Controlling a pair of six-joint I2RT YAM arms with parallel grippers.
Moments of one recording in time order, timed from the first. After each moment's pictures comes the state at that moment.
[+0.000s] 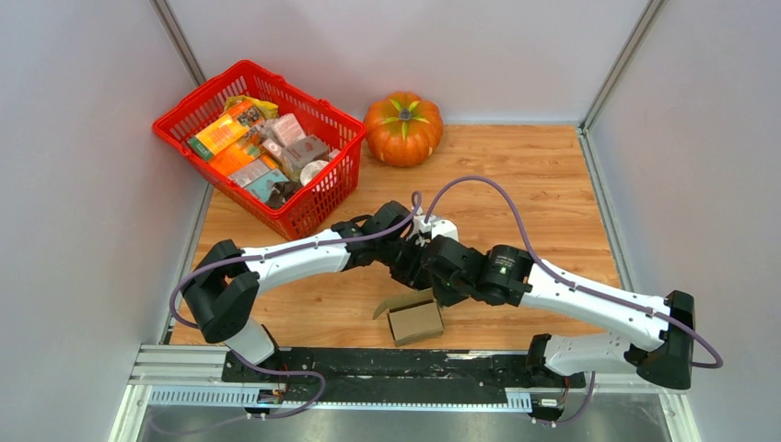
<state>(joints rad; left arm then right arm) -0.93 1.58 1.05 -0.29 0.52 -0.48 1.15 1.18 1.09 -0.95 0.24 0.66</state>
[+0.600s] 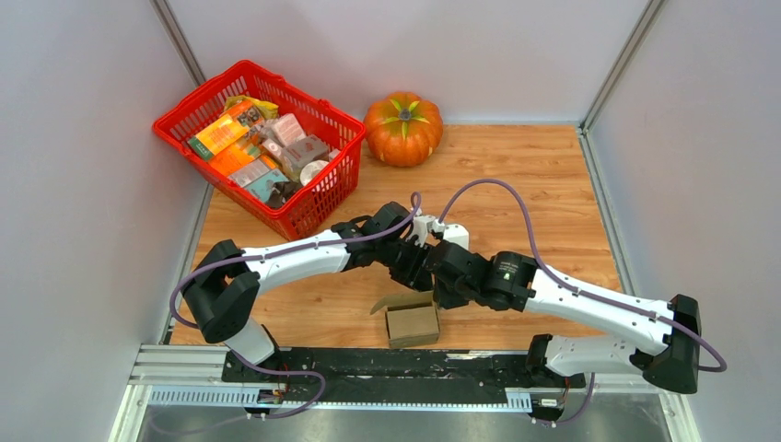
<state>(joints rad) -0.93 1.58 1.04 -0.29 0.52 -0.49 1.15 1.14 1.01 -0.90 0.25 0.84</state>
